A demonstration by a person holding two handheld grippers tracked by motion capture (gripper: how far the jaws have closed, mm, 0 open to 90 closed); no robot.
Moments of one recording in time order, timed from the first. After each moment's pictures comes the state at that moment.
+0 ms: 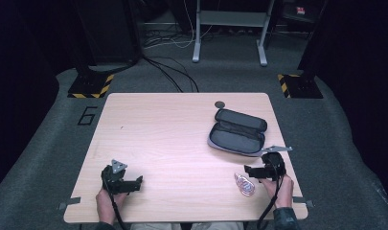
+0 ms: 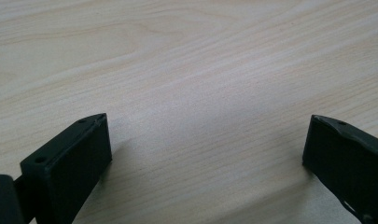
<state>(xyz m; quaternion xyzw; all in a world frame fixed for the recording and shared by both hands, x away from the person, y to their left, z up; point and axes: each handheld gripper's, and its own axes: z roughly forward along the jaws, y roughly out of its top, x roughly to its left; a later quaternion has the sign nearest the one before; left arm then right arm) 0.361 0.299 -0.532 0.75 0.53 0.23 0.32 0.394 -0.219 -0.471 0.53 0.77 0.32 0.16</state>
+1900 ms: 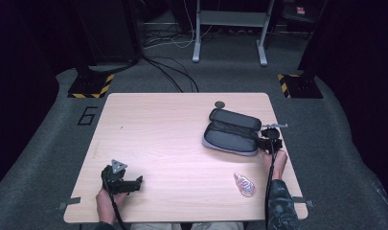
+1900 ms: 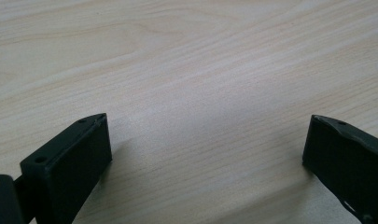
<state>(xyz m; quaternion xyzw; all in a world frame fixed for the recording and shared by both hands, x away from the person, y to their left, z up) 0.361 0.299 -0.532 0.75 0.53 0.23 0.32 0.498 -0.235 -0.492 0.61 0.70 0.30 0.21</state>
